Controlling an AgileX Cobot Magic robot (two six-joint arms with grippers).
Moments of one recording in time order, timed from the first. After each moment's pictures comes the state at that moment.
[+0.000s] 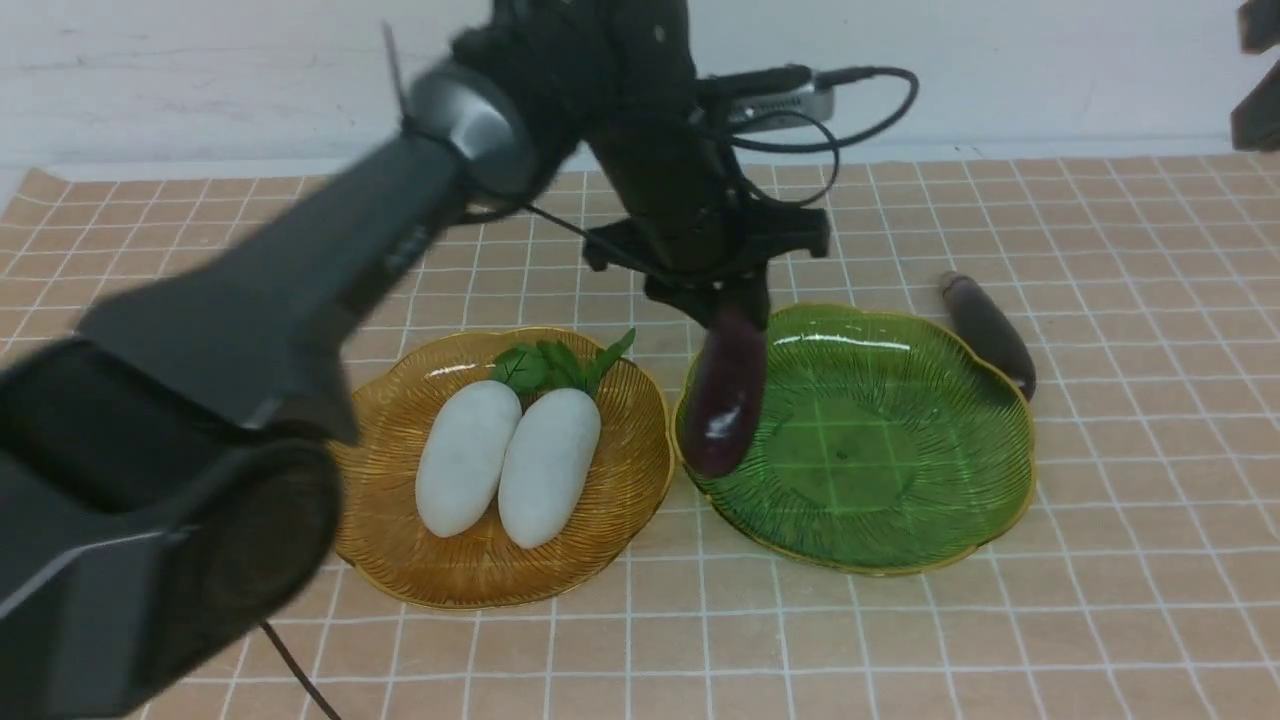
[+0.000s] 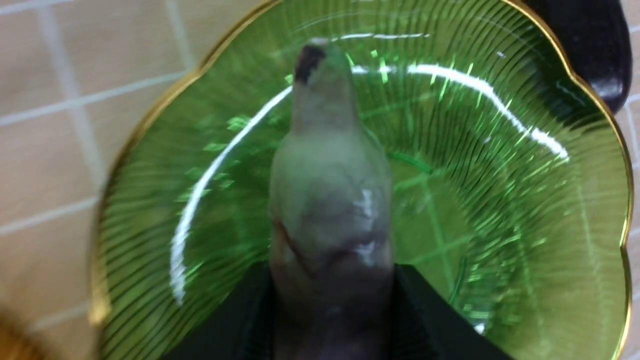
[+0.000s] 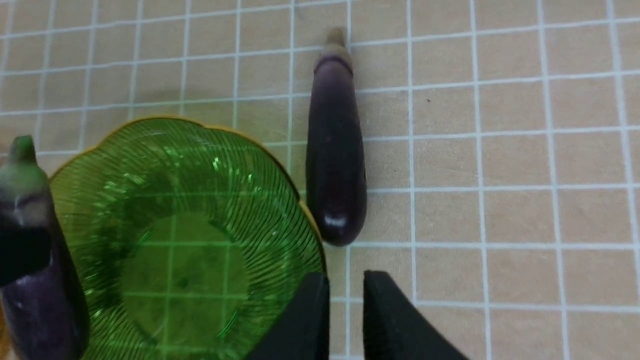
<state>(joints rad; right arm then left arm) -0.08 1.74 -1.66 0.29 1.17 -0.10 -0.54 2.43 -2.43 -0.28 1.21 -0.28</state>
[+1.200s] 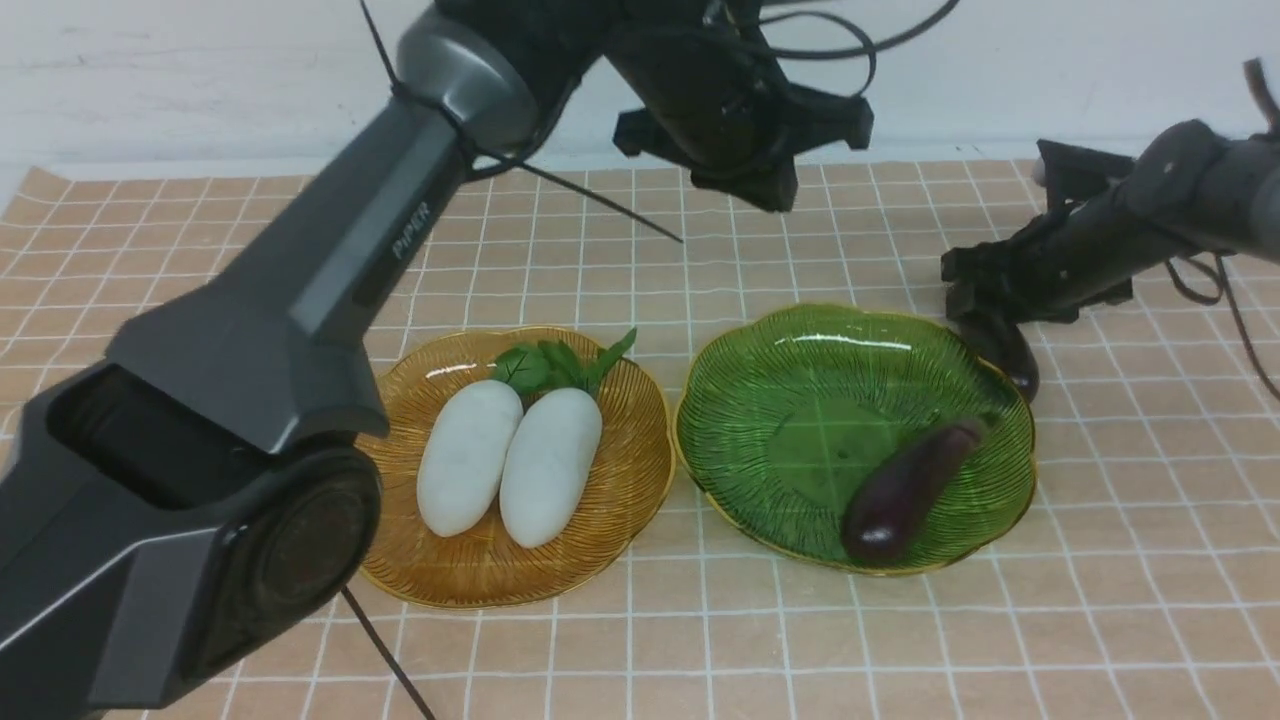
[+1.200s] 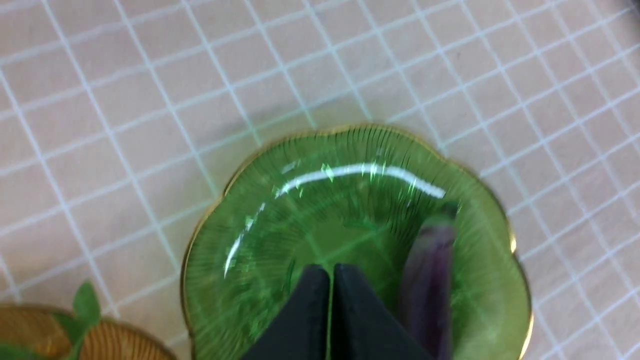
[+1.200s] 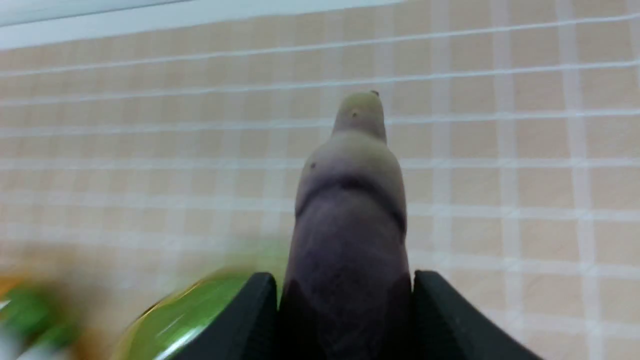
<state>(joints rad) -0.03 2.02 -2.00 0.42 1.09 -0.14 -0.53 2.26 -2.51 -0.22 1.26 -0.15</state>
